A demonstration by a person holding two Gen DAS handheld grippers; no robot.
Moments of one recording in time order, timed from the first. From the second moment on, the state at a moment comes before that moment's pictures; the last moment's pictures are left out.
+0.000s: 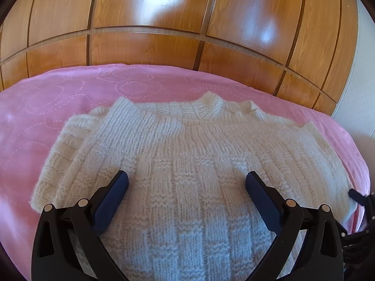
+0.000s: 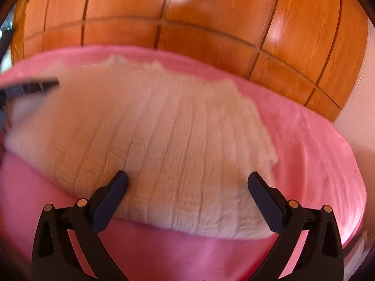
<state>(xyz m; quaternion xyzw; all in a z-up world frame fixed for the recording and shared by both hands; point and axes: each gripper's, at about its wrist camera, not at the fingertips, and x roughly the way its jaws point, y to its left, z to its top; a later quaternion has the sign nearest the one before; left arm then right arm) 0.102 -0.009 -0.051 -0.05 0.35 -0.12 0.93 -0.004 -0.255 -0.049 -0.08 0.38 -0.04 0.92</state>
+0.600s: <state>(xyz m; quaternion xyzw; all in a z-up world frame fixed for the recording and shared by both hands) 0.078 0.121 -0.056 -0.23 0.37 -0.01 0.90 -0.015 -0.263 -0.055 -0.03 0.35 -0.05 0.93</state>
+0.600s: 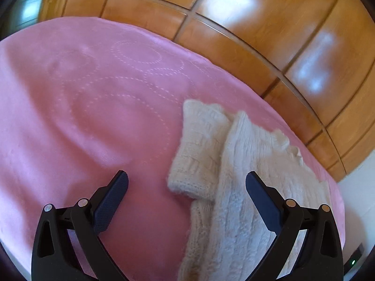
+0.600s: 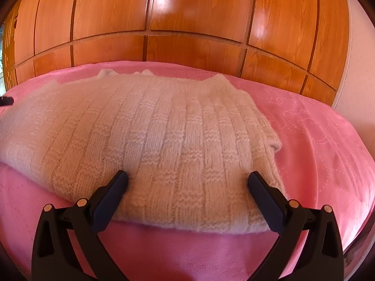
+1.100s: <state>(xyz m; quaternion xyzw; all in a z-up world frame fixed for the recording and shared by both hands) 0.111 0.098 -0.059 -0.19 0.42 -0.05 0.89 -0.015 -0.264 -0.053 -0.03 0.35 -0.05 0.93</state>
